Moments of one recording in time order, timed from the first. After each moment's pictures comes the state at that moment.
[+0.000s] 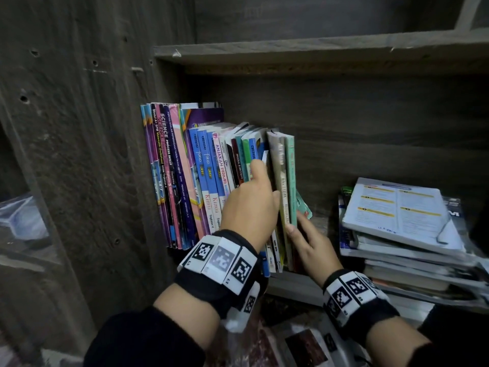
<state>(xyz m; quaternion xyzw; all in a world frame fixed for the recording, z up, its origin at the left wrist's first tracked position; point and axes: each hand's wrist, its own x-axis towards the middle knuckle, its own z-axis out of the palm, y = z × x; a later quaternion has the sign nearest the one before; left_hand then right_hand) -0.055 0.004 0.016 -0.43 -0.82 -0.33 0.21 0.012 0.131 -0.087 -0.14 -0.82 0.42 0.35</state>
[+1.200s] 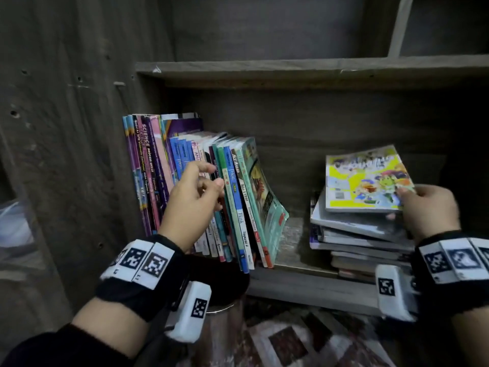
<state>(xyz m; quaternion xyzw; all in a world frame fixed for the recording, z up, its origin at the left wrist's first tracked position) -0.079 -0.046 0.021 -0.41 -0.67 -0.62 0.05 0.155 0.195 0.022 -0.46 -0.66 0.33 0.50</state>
